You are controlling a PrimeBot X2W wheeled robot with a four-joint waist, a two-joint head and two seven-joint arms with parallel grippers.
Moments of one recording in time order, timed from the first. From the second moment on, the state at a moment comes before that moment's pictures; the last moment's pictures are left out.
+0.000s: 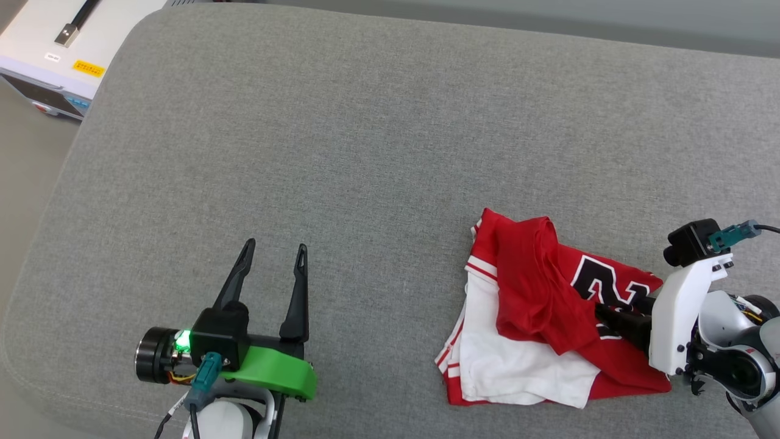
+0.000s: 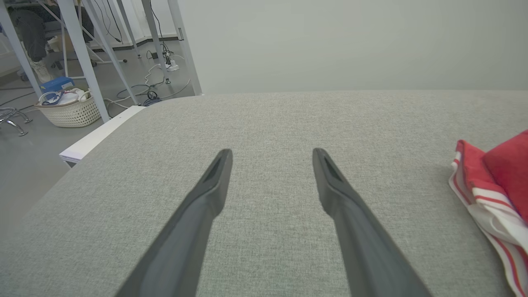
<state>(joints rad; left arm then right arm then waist) -0.07 0.06 -0.12 0.06 -0.04 -0.03 -0.26 -0.31 -0.52 0.42 0.22 0.91 0.13 0.65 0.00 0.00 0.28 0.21</state>
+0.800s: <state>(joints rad) -0.04 0.06 -0.10 0.07 -0.05 -0.02 -0.26 -0.39 -0.74 0.47 -0.01 0.83 0.13 0.48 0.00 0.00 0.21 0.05</state>
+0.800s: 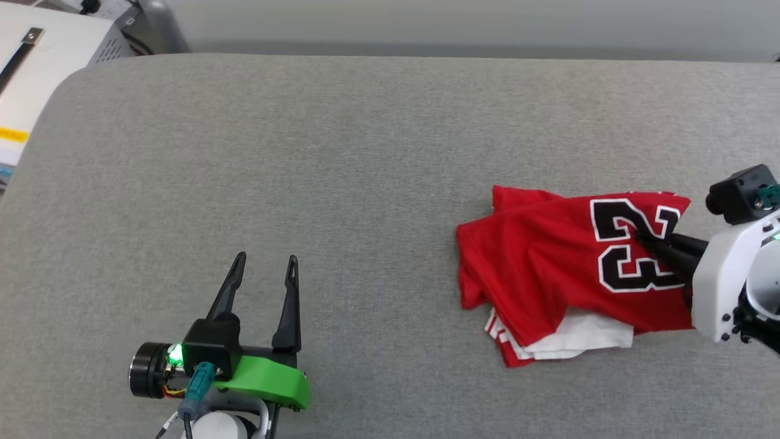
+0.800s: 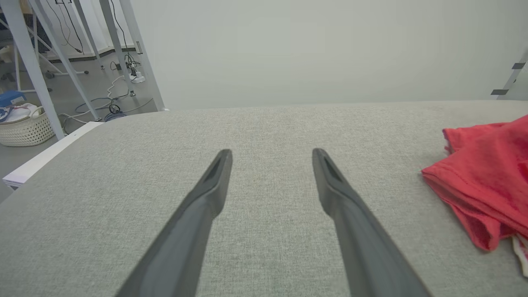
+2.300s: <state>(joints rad) -0.22 0.12 -0.11 -0.07 -0.01 -0.04 -0.26 -0.82 -0.83 0.11 0.70 0.50 0.13 0.29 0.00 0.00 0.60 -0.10</state>
